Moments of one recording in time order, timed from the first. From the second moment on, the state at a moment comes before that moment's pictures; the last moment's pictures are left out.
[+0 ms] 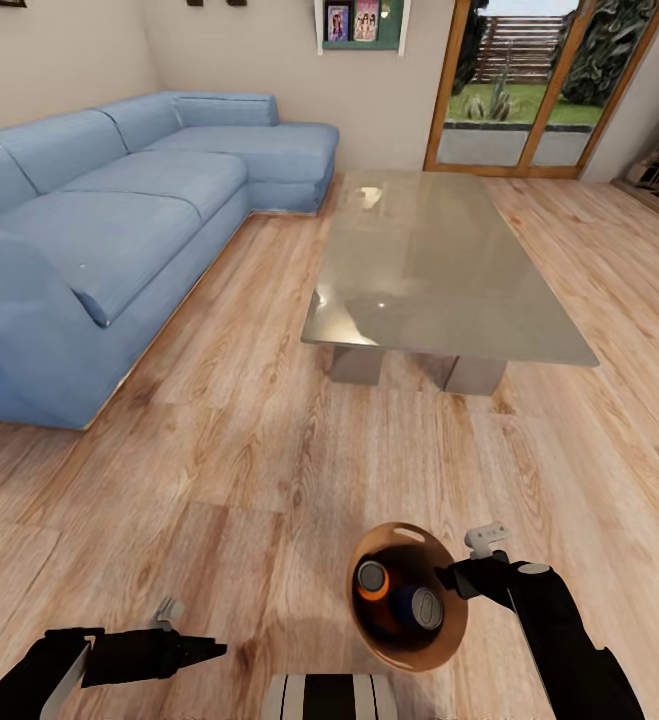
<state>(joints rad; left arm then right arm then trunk) -0.44 0.30 -0.04 -0.56 0.13 0.43 -1.33 -0.31 -0.02 -0.12 -1.35 0.41 0.74 0.48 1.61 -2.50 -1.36</state>
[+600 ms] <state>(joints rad) -0.44 0.30 -0.04 -0.56 0.13 0.43 -1.33 -0.31 -0.02 -0.12 -1.35 0.41 0.74 0.48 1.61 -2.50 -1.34</state>
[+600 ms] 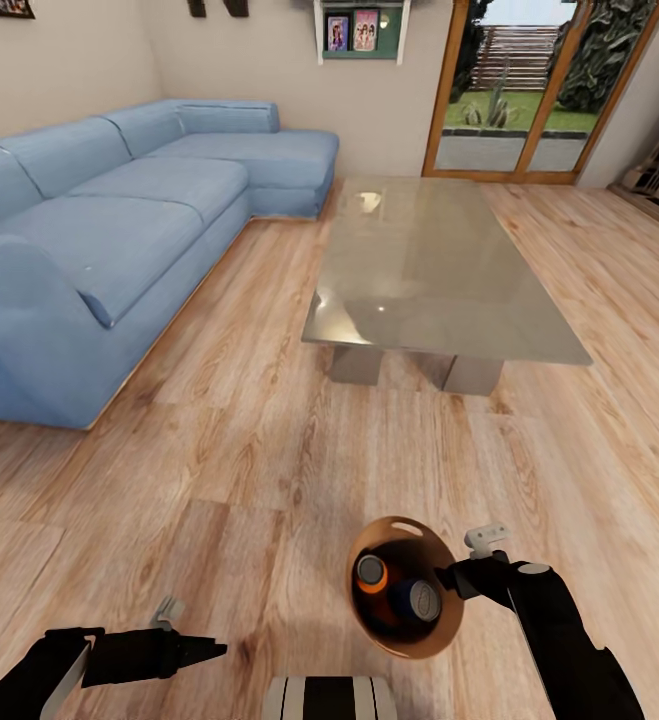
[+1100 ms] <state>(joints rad) -0.44 0.30 -0.05 -0.56 0.13 0.43 -1.33 -0.31 -0.02 -0.12 -1.35 0.41 0.74 0.48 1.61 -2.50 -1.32</state>
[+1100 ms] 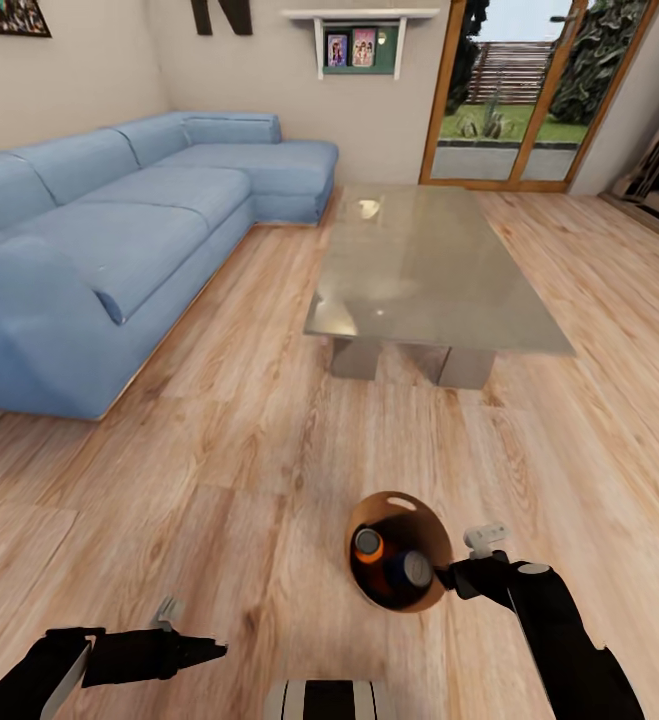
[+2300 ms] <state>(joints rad) -0.44 0.30 -0.05 -0.56 0.13 0.43 -1.33 -0.31 -0.02 -0.12 -1.35 0.41 0.74 0.48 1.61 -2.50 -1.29</state>
